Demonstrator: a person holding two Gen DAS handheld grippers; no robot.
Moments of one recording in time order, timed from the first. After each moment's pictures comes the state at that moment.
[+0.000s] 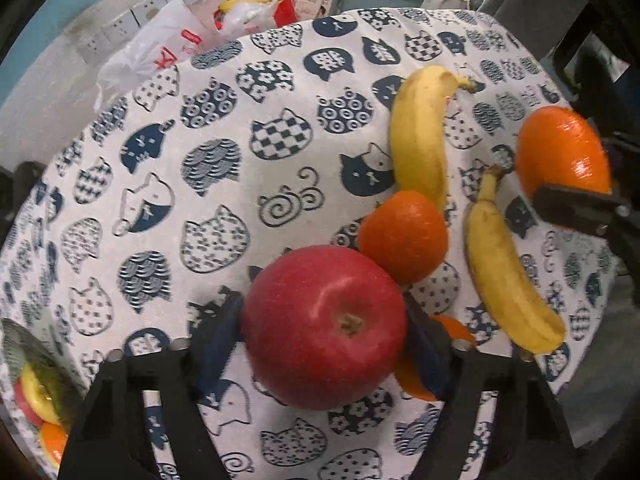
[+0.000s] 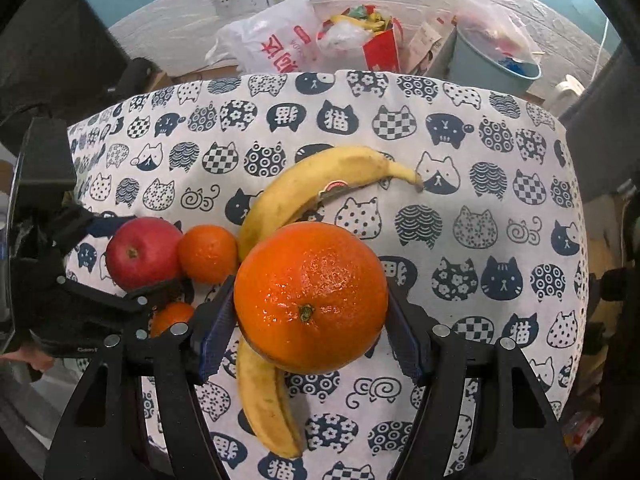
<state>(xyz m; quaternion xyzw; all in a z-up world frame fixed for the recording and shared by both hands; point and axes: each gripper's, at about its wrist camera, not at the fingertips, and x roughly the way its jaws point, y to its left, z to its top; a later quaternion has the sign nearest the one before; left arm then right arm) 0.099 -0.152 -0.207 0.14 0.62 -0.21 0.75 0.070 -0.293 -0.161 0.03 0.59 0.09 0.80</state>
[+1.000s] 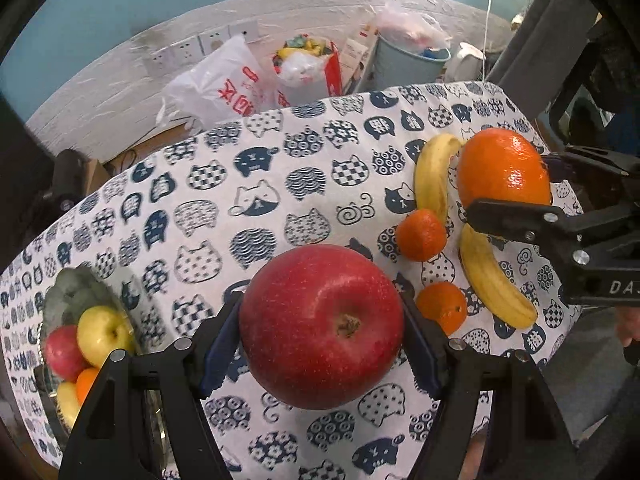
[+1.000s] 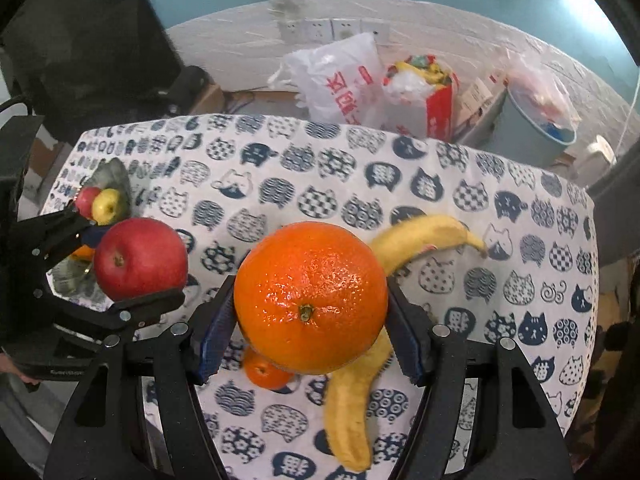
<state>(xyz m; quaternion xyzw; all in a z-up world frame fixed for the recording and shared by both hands) 0.065 -0.082 -0.126 0.10 0.55 -0.17 0.81 0.071 -0.222 -0.117 0.00 0.54 0.16 0.83</state>
